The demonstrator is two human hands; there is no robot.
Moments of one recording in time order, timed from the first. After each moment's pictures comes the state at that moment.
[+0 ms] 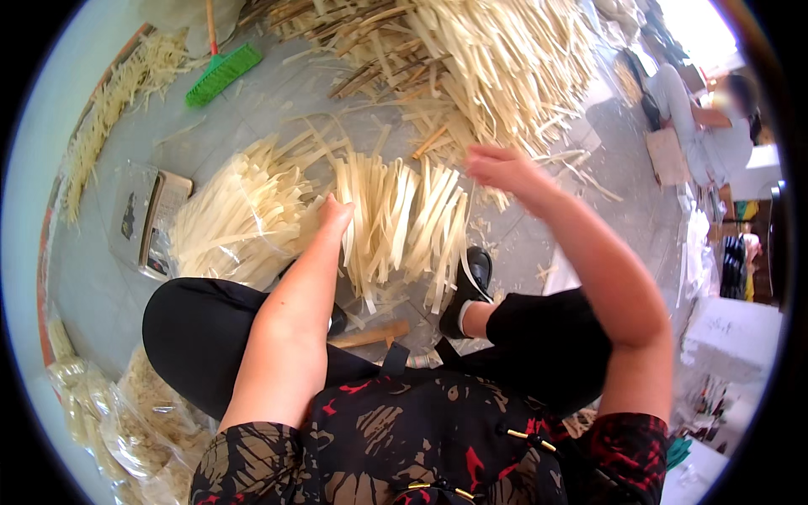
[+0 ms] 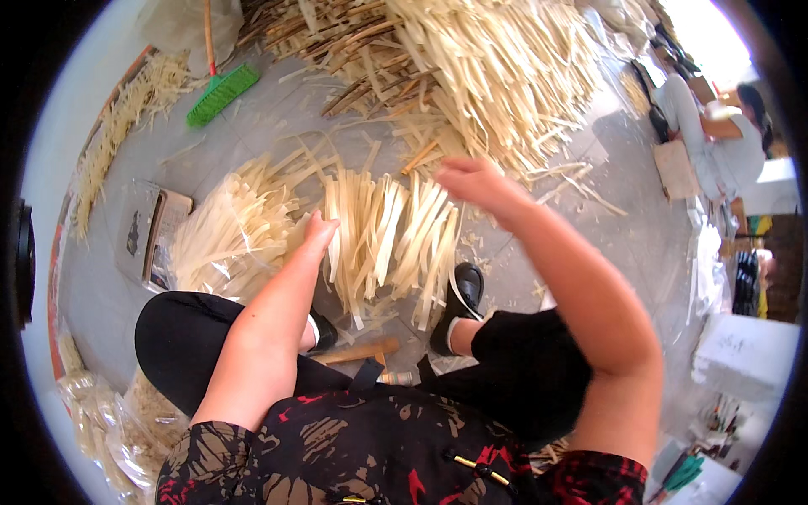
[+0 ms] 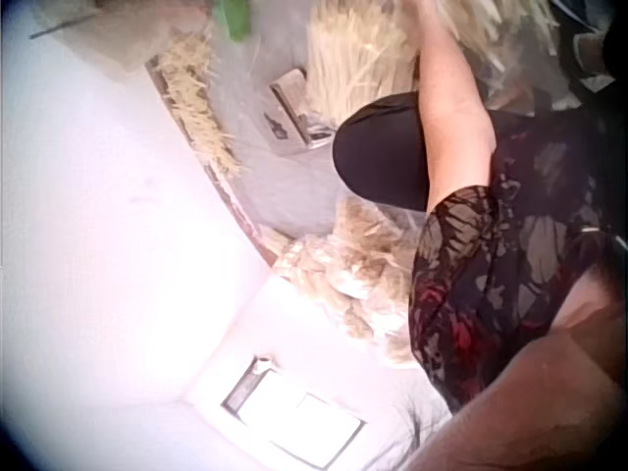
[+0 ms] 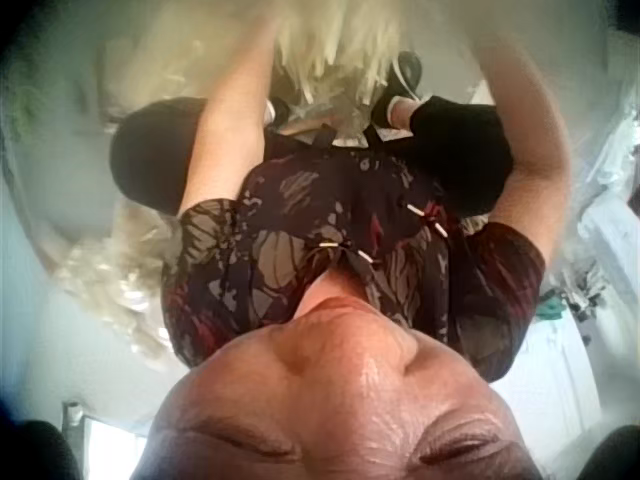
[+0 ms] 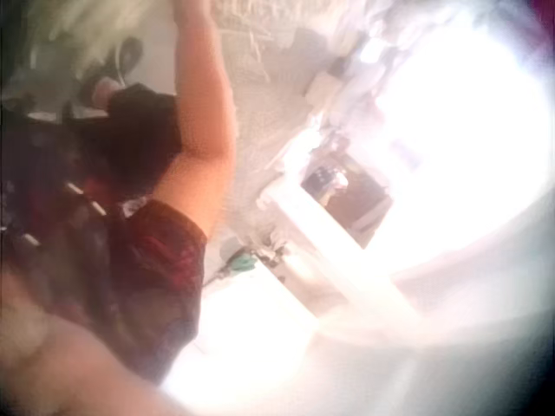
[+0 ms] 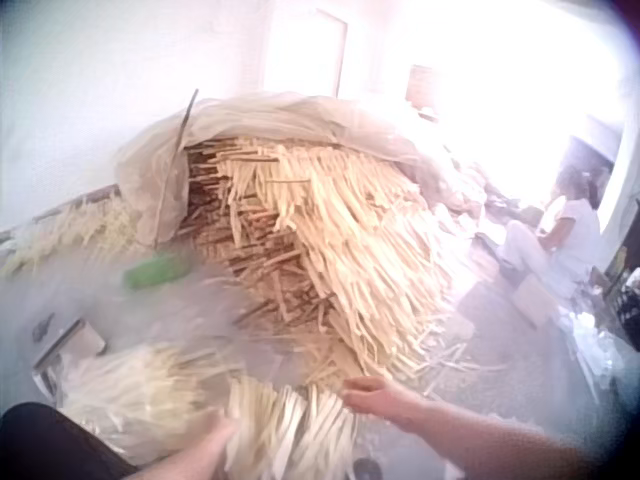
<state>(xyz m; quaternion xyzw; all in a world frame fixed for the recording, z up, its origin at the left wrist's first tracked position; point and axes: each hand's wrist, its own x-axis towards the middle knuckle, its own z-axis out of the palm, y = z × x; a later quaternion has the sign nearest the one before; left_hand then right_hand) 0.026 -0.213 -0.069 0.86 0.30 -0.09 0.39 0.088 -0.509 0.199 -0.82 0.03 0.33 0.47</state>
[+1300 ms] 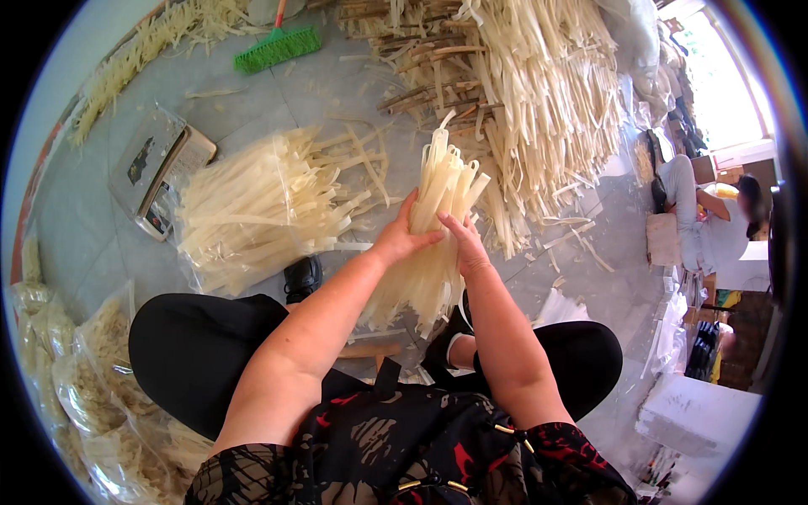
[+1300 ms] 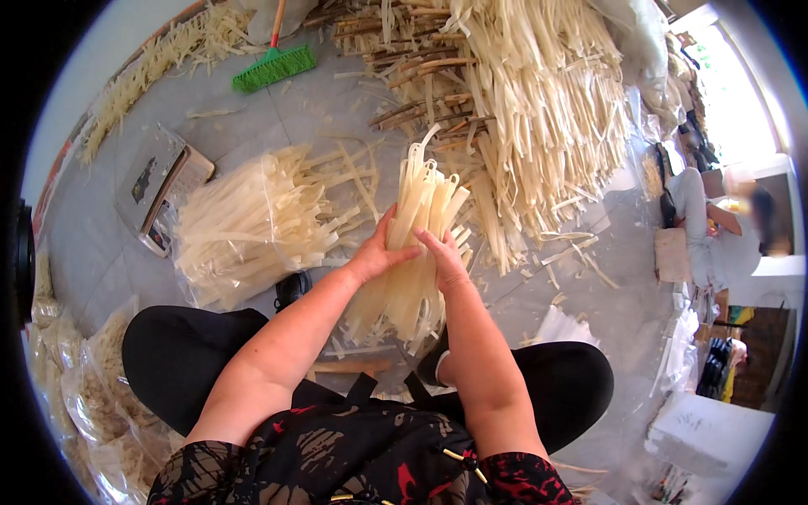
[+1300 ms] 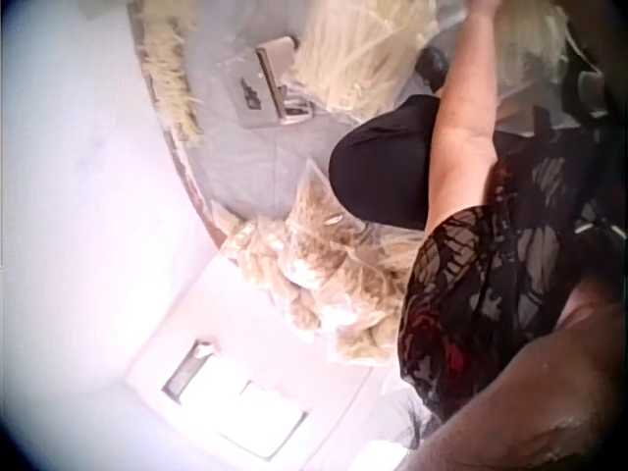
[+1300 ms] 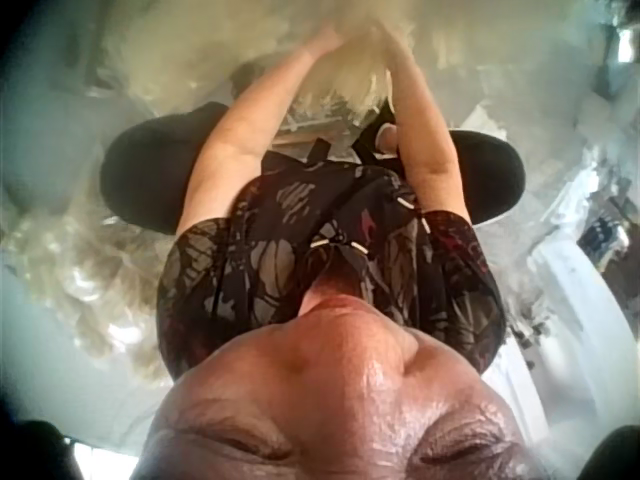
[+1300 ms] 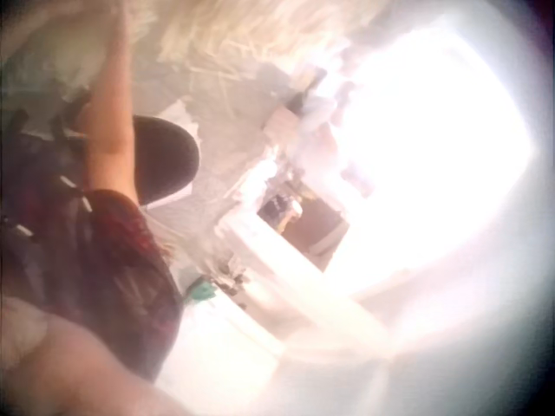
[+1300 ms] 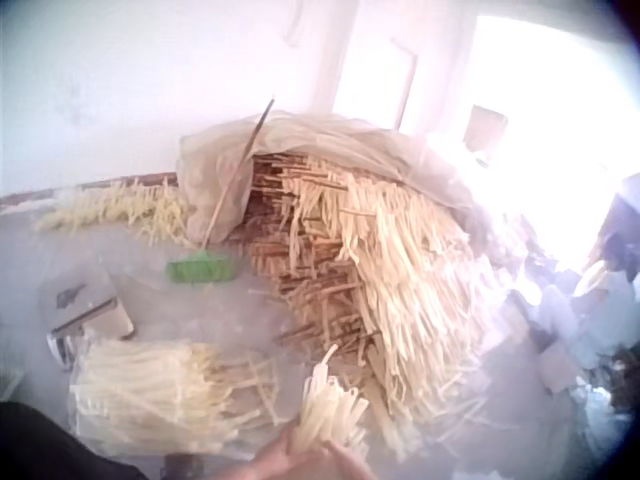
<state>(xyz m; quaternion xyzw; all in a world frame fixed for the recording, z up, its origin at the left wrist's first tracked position) 0.005 -0.257 0.053 0.66 0.10 -0.13 0.73 0.048 -0.417 0.081 -0.57 0.13 0.29 0.75</state>
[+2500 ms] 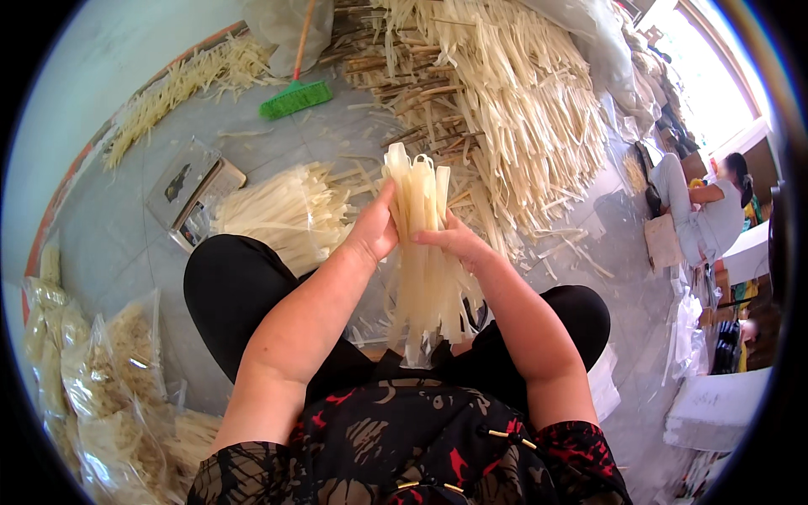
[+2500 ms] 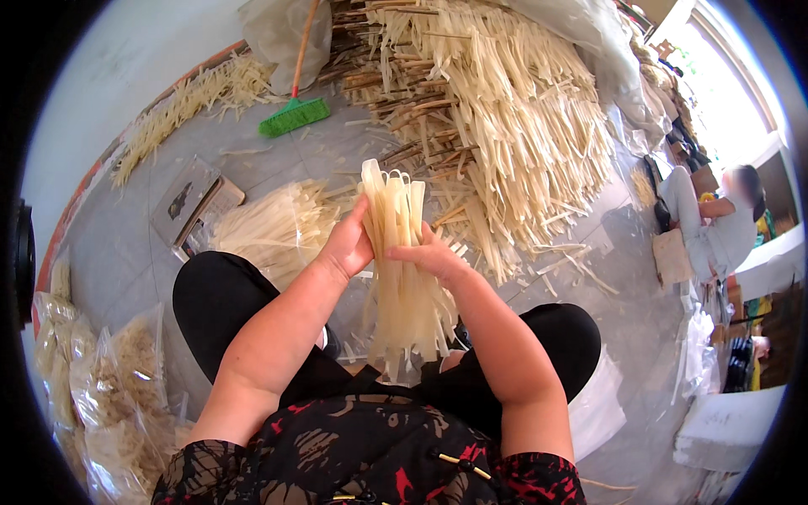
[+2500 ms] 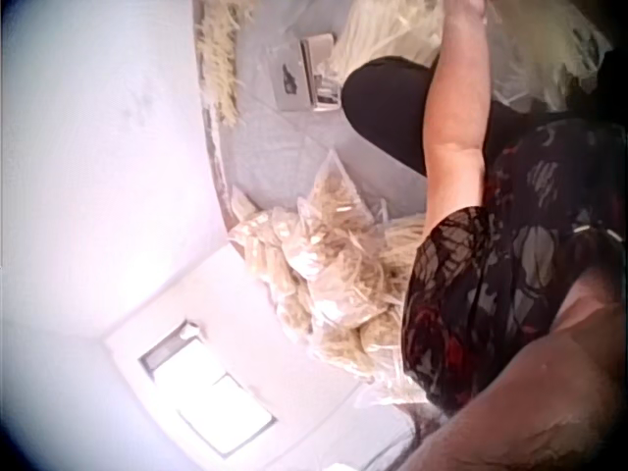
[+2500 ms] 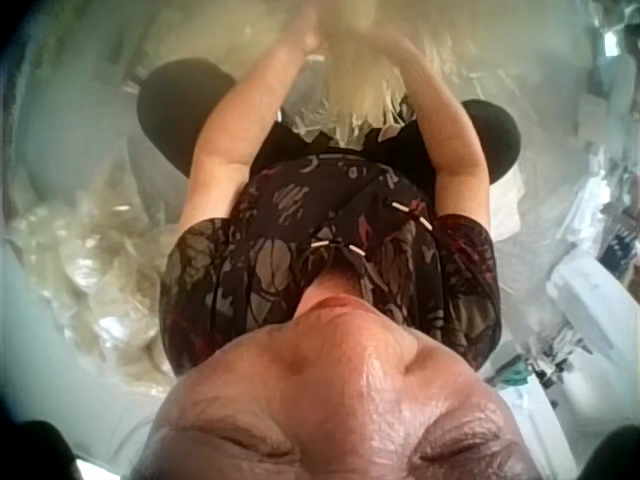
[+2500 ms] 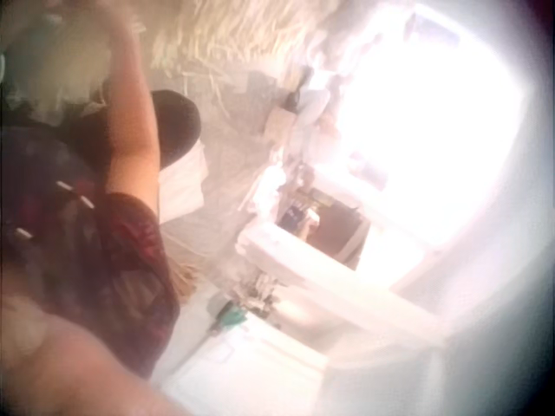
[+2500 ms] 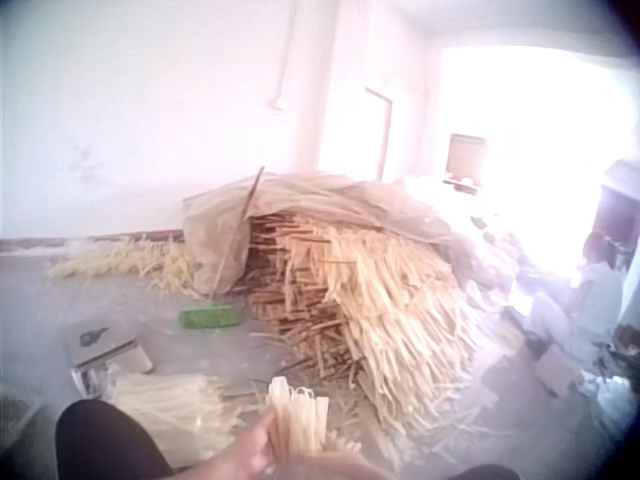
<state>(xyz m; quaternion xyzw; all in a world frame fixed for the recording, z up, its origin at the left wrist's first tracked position) -0.029 -0.241 0.191 0.27 0.08 -0.09 0.96 0.009 -0.412 0.199 -0.69 -0.08 0.39 0.61</state>
